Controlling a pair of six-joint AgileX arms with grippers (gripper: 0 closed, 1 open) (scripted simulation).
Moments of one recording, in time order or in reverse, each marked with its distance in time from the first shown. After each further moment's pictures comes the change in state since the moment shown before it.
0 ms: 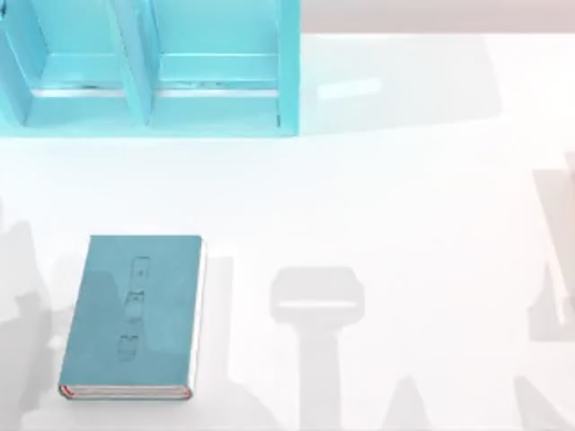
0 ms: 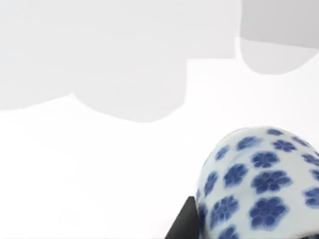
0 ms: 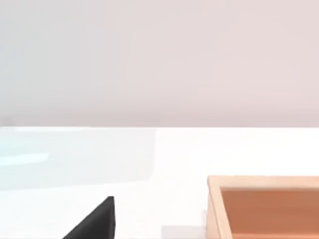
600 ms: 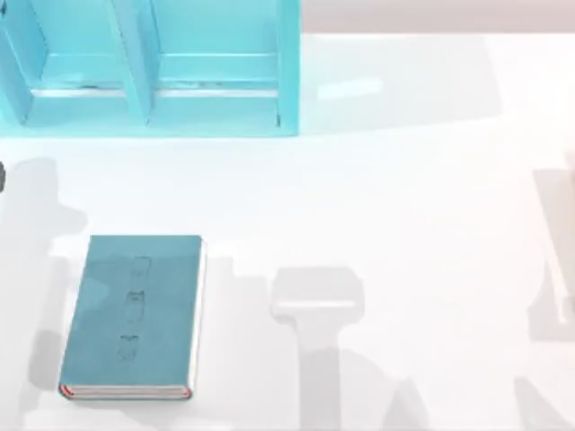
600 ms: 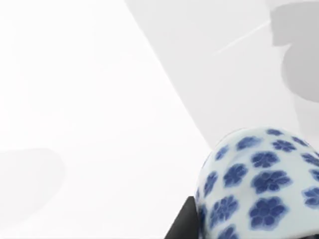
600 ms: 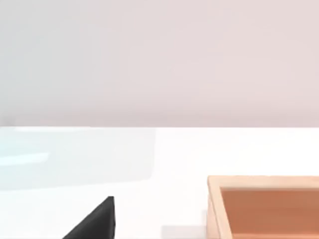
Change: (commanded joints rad) left arm -0.232 0.020 0.086 -0.164 0.011 -1.064; right arm 0.000 0.000 0.000 0.000 0.000 0.000
